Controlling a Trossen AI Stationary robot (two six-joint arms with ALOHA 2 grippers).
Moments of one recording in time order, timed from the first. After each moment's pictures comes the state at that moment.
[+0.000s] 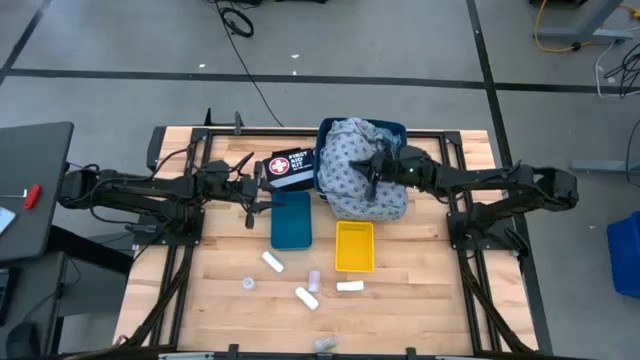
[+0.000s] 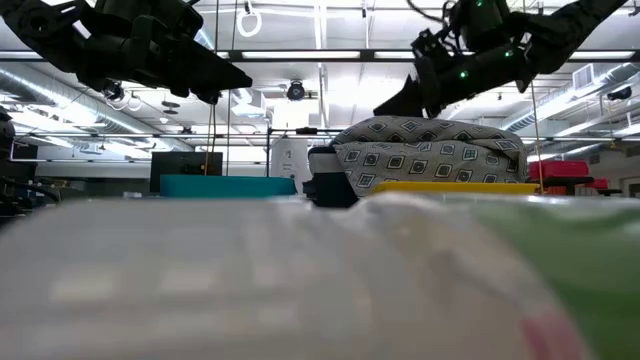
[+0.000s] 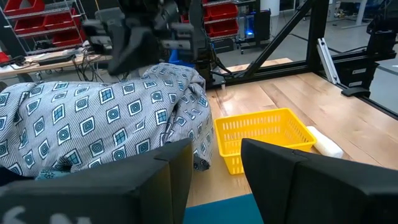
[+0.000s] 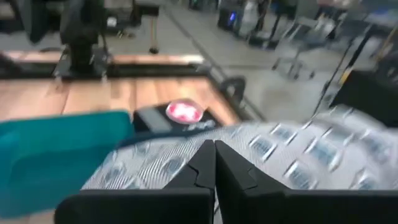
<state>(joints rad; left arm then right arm) 0.18 0.94 0.34 0.49 0.21 0.23 -0.31 1.28 0.60 0.43 0.03 -0.14</state>
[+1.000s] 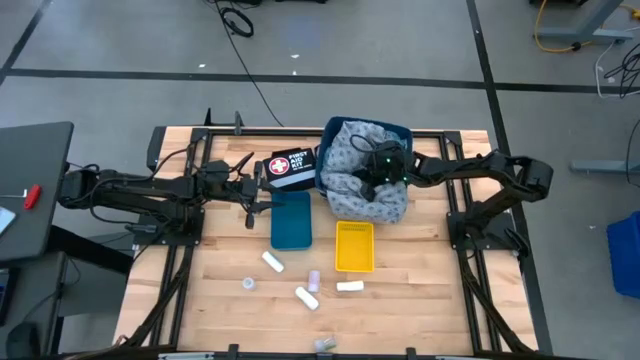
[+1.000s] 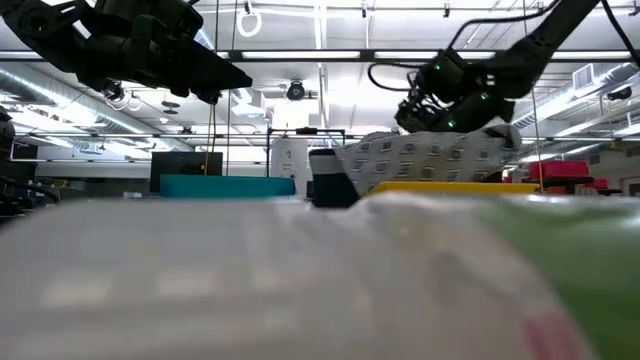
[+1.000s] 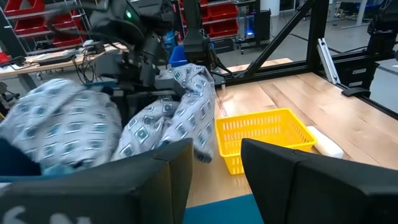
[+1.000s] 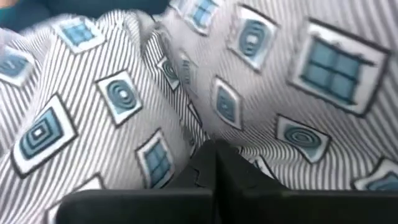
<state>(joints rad) 0.18 0.94 0.34 0.49 0.21 0.23 -0.46 1.50 0.68 0.17 -0.11 0.00</state>
